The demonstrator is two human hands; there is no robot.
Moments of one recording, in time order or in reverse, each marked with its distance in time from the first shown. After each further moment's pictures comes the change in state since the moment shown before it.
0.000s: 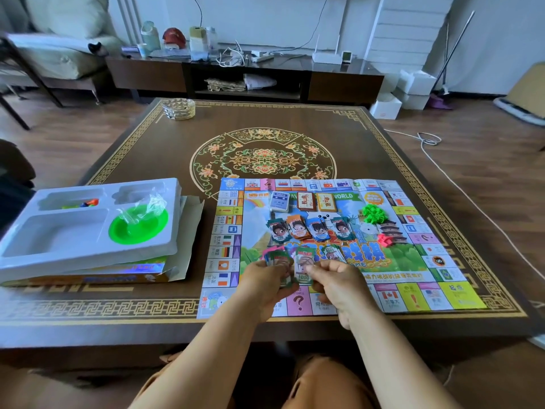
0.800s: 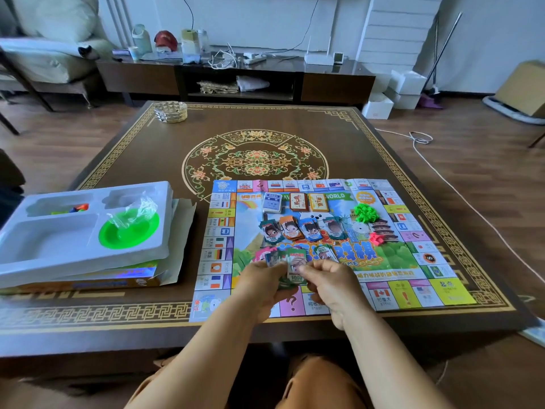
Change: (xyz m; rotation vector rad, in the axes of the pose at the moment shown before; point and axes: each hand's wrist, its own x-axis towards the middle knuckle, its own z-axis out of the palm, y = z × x) left_hand 0.004 -0.005 0.007 0.088 -0.025 -0.002; right_hand 0.003 0.004 -0.003 0.024 -0.026 -0.036
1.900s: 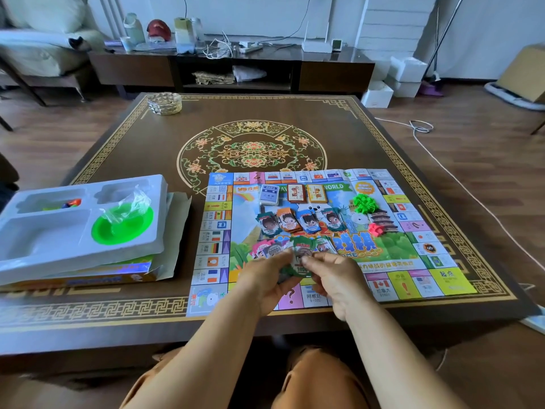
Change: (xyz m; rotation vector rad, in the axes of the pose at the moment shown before) left_hand 0.006 -0.005 0.007 -0.209 -0.092 -0.056; right_hand 0.012 0.009 -0.006 0.113 0.038 0.044
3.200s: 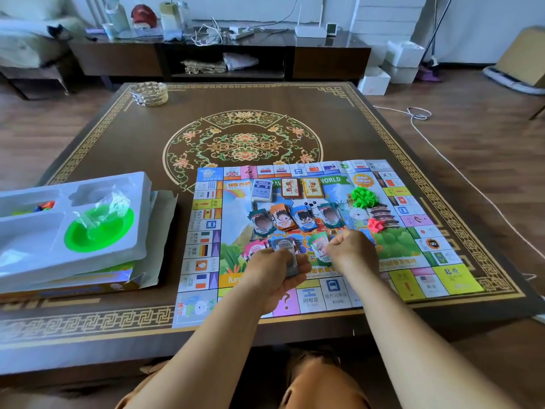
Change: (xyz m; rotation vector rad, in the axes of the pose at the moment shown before) left_hand 0.019 0.002 0.017 0.212 -0.010 -0.001; right_hand 0.073 -0.005 -0.024 -0.847 0.290 -0.084
